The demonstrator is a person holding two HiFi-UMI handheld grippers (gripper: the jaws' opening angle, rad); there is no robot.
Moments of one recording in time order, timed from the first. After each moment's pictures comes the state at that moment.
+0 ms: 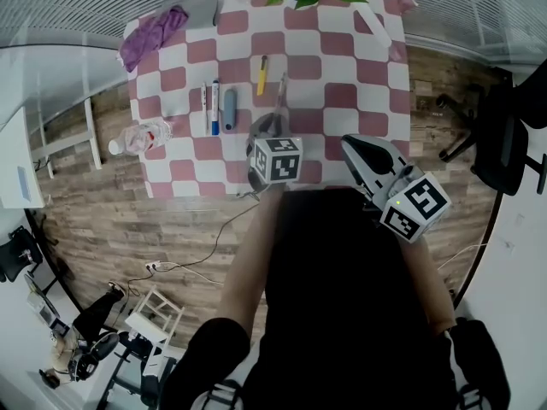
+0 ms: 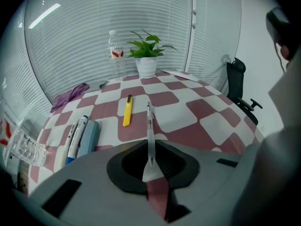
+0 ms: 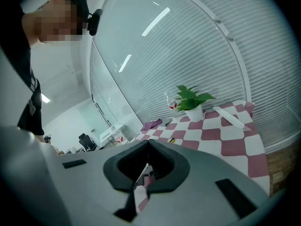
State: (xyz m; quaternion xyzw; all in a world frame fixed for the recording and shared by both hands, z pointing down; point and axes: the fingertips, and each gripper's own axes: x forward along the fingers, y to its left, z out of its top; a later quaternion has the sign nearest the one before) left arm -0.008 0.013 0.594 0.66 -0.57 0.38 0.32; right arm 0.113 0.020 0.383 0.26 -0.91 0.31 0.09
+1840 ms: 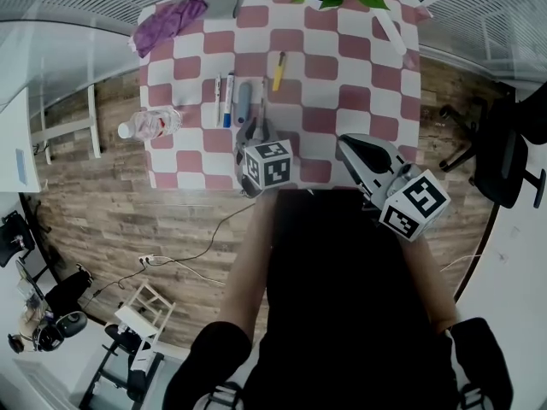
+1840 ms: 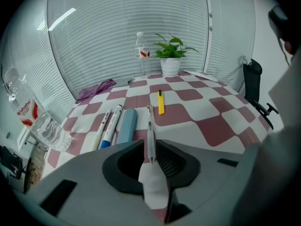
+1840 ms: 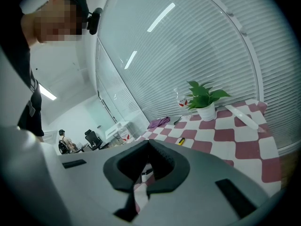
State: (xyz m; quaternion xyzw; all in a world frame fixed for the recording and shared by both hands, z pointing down) left arm -0.079 0.041 0.590 0.60 -0.64 0.37 0.32; right arm 0.074 0.028 0.379 0.22 -0.92 0.31 0.10
